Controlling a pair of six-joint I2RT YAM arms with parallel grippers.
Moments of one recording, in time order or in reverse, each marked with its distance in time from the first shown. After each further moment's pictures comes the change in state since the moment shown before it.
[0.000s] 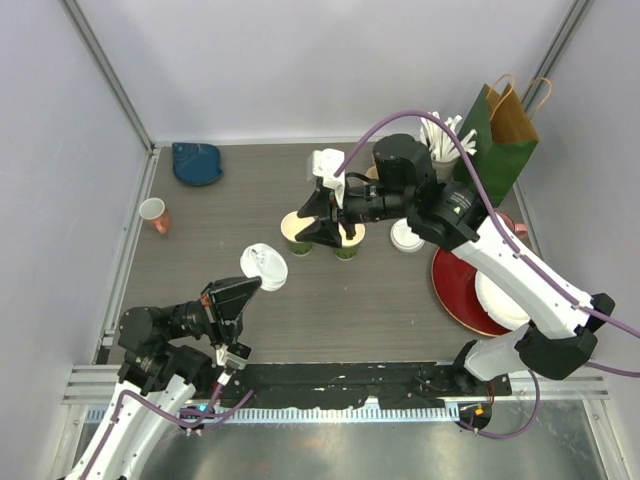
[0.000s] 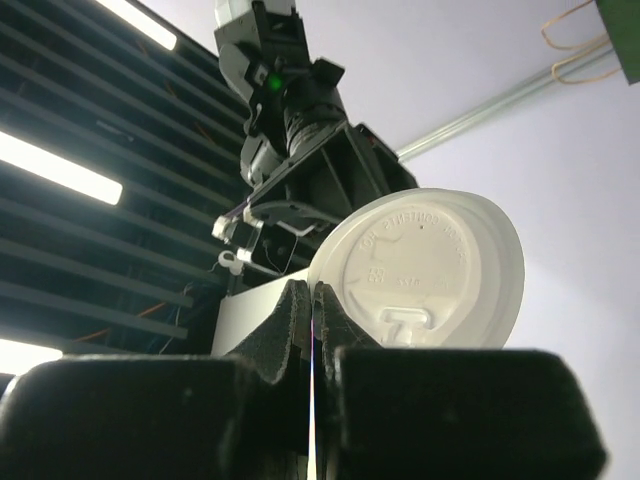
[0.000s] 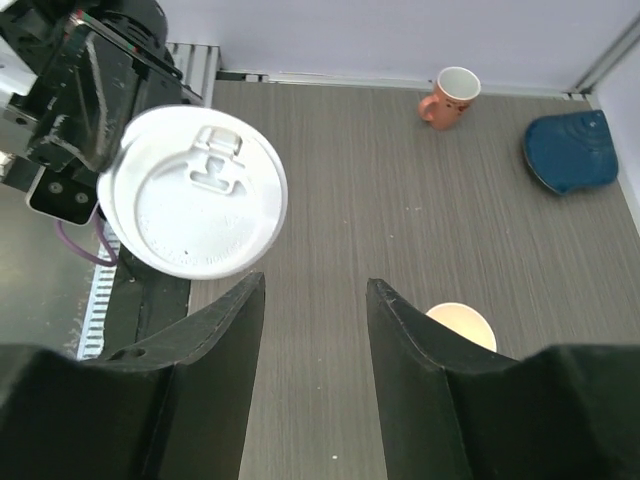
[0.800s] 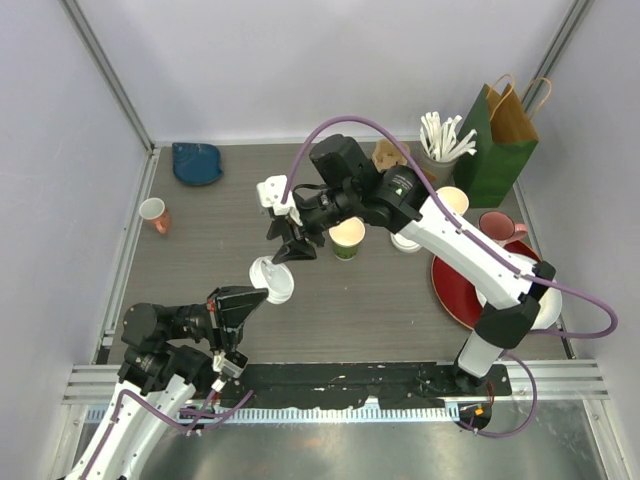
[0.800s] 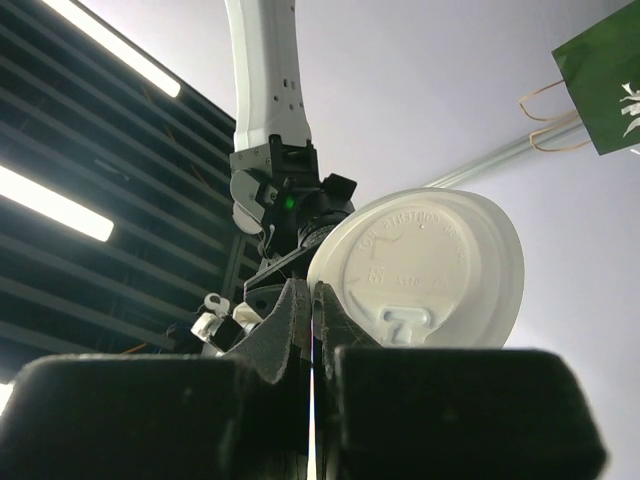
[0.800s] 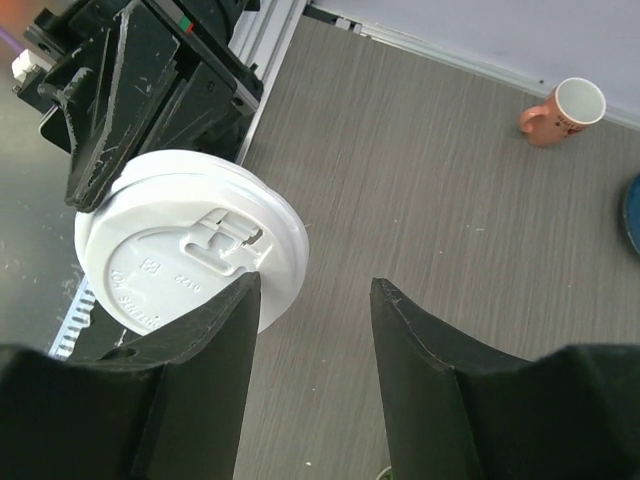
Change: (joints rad) left arm 0.000 0.002 0.000 -0.090 0.127 0.014; right arm 0.096 0.291 0.306 -0.274 -0.126 -0.271
